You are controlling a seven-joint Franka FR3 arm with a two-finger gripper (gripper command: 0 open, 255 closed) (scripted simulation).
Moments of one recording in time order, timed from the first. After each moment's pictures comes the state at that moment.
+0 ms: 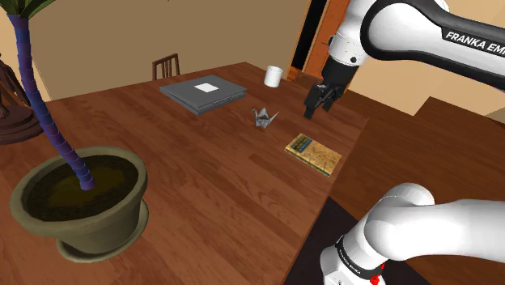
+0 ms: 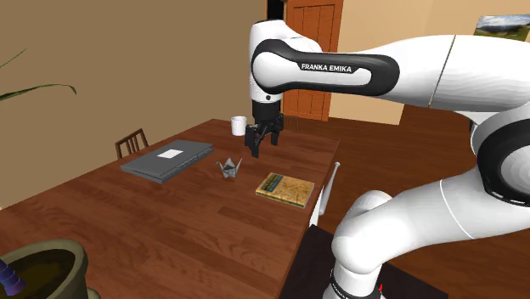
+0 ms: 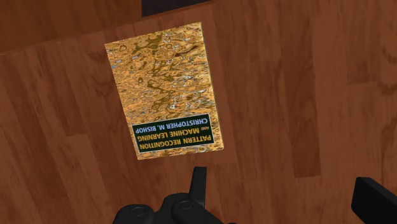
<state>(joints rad) -0.01 -0.79 0.06 -2.33 -0.03 1.61 0.02</state>
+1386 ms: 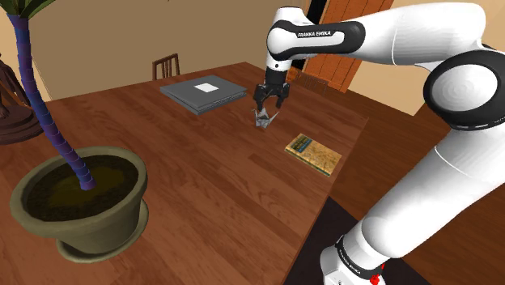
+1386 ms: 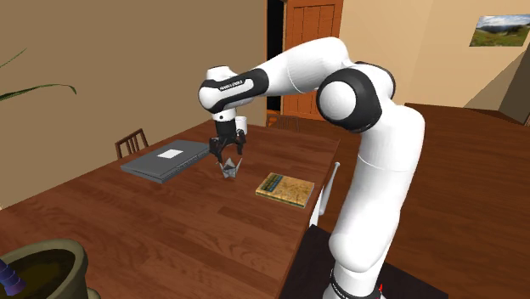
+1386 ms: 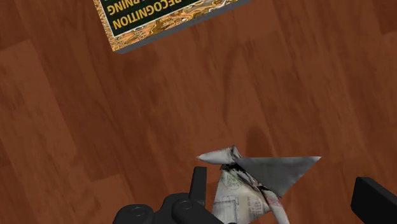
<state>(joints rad) -0.08 -0.01 0.02 -1.90 -0.02 1.82 0.10</state>
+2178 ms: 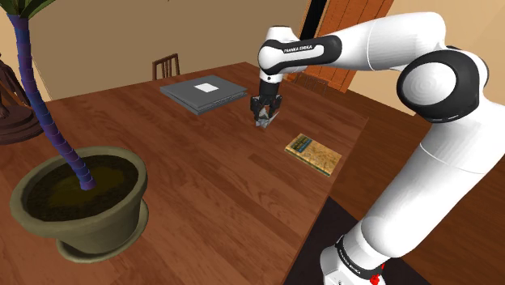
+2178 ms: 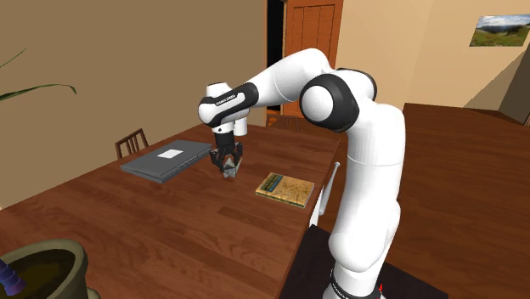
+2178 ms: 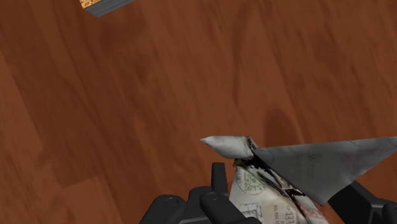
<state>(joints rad) -0.09 0.12 0.01 -1.89 -0.02 1.91 0.10</state>
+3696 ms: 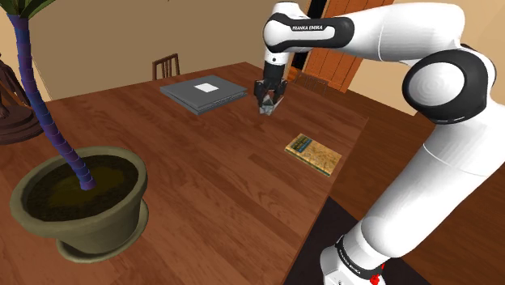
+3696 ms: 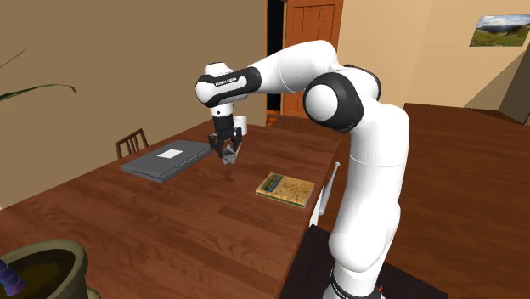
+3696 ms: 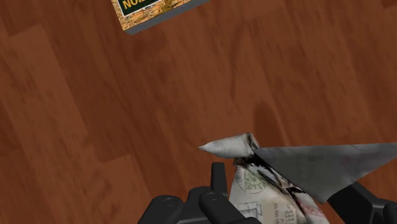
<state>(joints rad) -0.09 0.09 0.01 -1.75 -0.02 1.75 0.10</state>
